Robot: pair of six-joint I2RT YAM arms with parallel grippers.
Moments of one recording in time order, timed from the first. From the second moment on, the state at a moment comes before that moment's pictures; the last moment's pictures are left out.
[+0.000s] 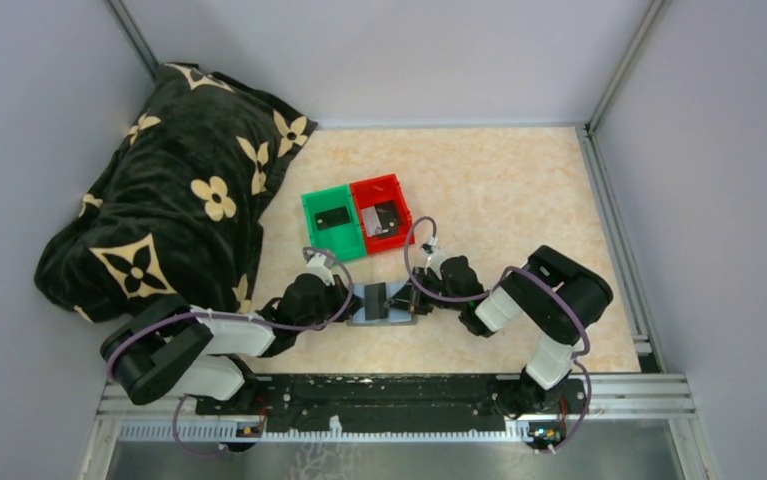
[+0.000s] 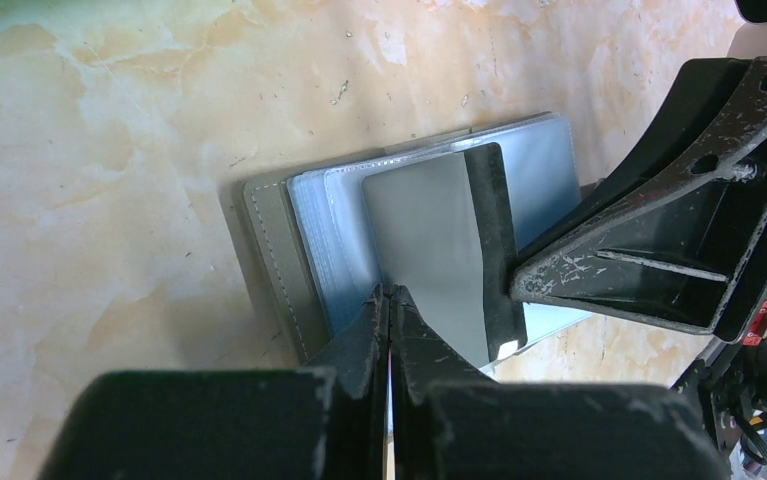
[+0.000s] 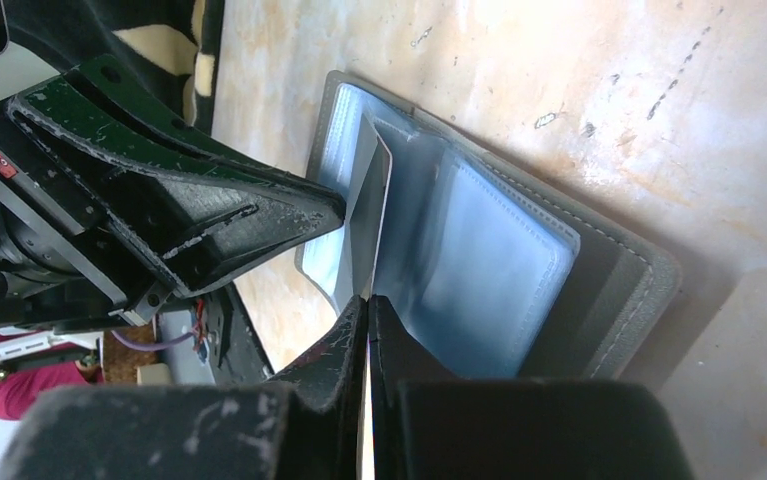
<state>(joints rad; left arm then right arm) -0.80 1.36 0.21 0.66 -0.06 -0.77 0.71 1.72 0.35 0.94 -0.42 0.92</state>
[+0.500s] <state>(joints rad) -0.80 1.28 0.20 0.57 -0.07 -0.76 0.62 1.54 0.31 0.81 -0.42 0.86</state>
